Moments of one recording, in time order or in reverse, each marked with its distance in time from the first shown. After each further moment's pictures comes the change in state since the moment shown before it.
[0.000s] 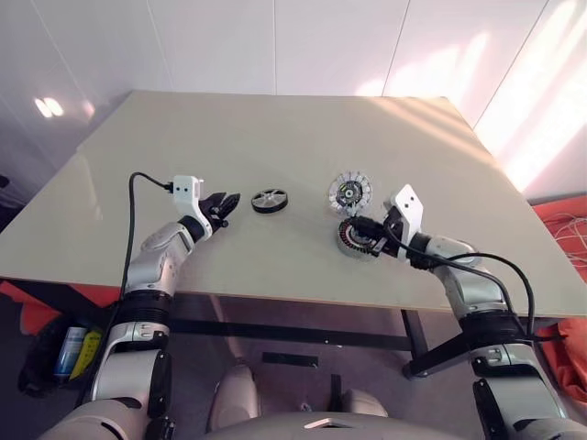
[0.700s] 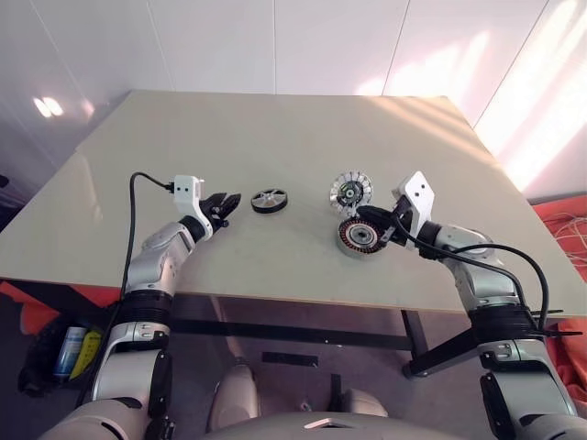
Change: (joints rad) left arm 0.000 -0.002 0.000 -0.007 -0.003 0.010 0.002; right arm 0.031 -0.015 0.014 -0.016 -0.010 0.003 0.008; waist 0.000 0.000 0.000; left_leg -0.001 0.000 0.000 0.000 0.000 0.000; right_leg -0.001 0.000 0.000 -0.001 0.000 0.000
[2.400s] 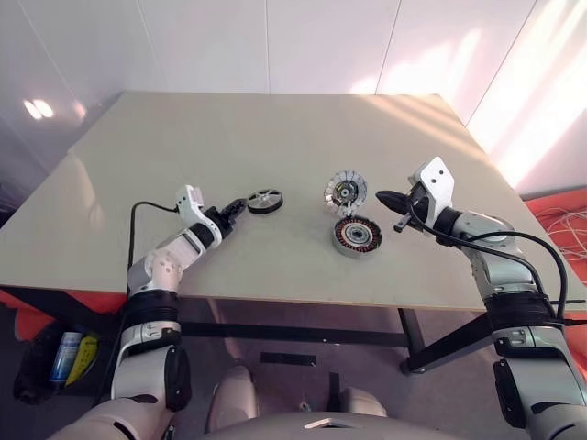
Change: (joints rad) left arm -0.017 -0.125 0.222 -0.041 -0.327 0.453 0.205; right arm -0.083 -0.088 -0.033 0.064 -0.022 -0.059 -0.046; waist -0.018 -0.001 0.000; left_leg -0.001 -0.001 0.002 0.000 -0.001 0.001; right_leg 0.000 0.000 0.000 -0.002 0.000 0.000
